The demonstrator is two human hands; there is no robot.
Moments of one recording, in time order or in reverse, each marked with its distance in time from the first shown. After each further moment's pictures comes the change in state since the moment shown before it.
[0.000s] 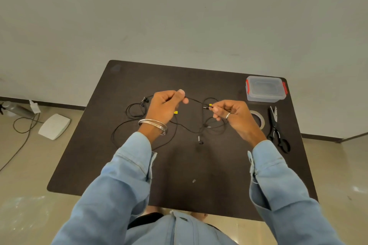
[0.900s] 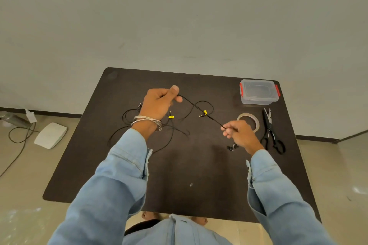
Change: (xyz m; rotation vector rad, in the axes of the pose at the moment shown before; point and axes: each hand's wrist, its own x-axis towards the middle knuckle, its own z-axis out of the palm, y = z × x) left_hand 0.004 0.023 0.000 0.116 0.057 -0.027; right_hand -0.016 0.065 -0.029 -0.438 0.093 0.340
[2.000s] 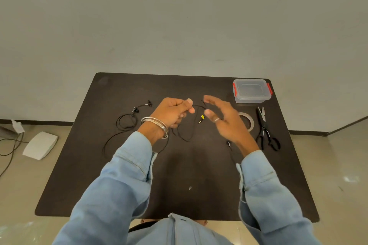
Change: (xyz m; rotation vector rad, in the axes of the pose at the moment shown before) left_hand 0.001 0.001 0.023 -0.067 -0.413 -0.154; right_hand -0.033 -0.086 -0.004 0.023 0.113 -0.384
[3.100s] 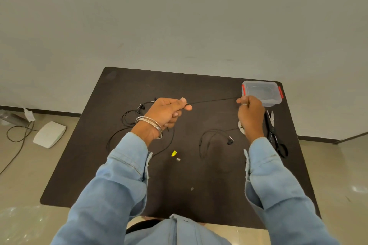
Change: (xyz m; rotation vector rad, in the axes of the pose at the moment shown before) left_hand 0.004 -0.013 -0.022 -0.188 0.078 -0.074; right_hand 0.043 0.042 -0.012 0.058 0.474 0.358
